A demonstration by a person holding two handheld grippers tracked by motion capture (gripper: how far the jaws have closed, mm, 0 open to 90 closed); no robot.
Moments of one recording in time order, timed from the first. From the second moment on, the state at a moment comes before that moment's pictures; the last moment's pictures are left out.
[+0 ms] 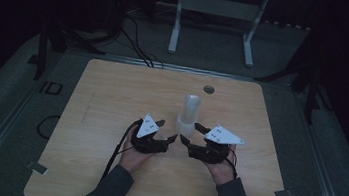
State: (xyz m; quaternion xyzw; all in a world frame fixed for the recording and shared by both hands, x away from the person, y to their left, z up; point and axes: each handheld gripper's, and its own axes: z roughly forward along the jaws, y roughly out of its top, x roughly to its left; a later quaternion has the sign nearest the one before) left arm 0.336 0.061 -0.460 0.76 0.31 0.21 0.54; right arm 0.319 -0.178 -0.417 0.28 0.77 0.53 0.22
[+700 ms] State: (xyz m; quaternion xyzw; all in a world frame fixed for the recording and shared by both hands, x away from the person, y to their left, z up) left arm 0.337 0.061 -0.469 0.76 0.31 0.20 0.54; right arm 0.318 -0.177 -0.418 0.28 0.77 0.53 0.22
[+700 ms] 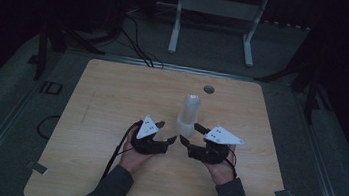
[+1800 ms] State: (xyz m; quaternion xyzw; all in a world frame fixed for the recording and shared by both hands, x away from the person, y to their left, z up) left arm 0.341 0.062 -0.482 0.77 0.32 0.20 0.52; right arm 0.318 -0.178 -0.418 0.28 0.76 0.54 0.22
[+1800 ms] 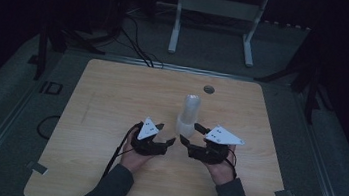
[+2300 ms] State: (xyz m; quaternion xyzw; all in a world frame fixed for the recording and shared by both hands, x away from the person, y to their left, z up) left arm 0.343 0.062 -0.485 0.77 0.32 0.20 0.52; right arm 0.318 -0.179 -0.417 0.28 0.76 0.54 0.22
